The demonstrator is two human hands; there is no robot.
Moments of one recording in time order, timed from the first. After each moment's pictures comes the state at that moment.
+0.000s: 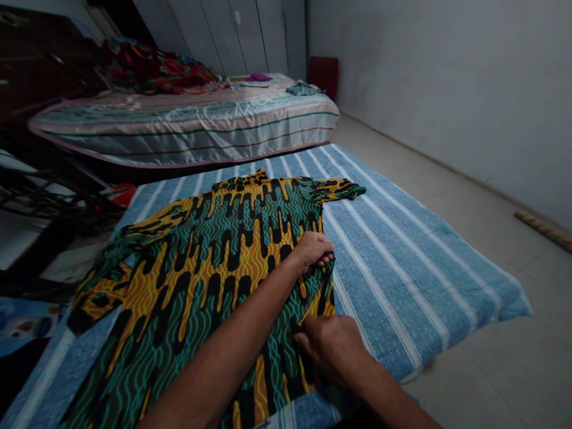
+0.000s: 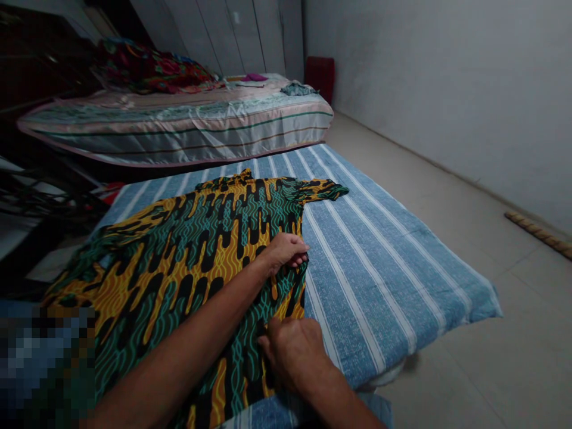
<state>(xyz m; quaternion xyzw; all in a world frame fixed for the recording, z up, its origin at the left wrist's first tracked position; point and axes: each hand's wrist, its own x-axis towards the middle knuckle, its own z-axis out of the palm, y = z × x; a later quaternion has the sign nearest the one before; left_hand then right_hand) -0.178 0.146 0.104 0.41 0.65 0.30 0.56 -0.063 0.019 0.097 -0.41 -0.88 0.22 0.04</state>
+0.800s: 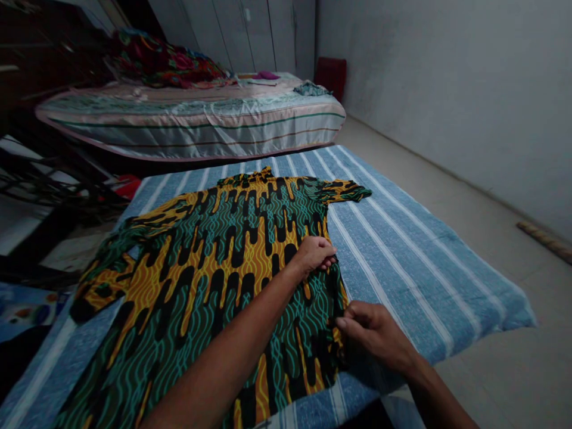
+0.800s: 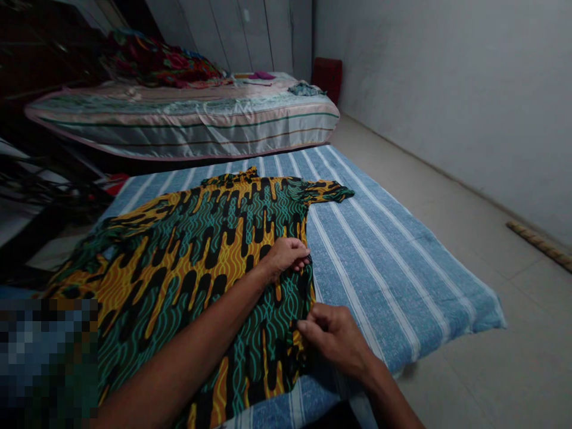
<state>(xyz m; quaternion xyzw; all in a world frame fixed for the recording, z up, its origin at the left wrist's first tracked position) -0.184 0.134 0.096 0.42 0.63 0.34 0.55 -0.005 0.045 0.087 -0.39 -0.67 0.60 0.20</state>
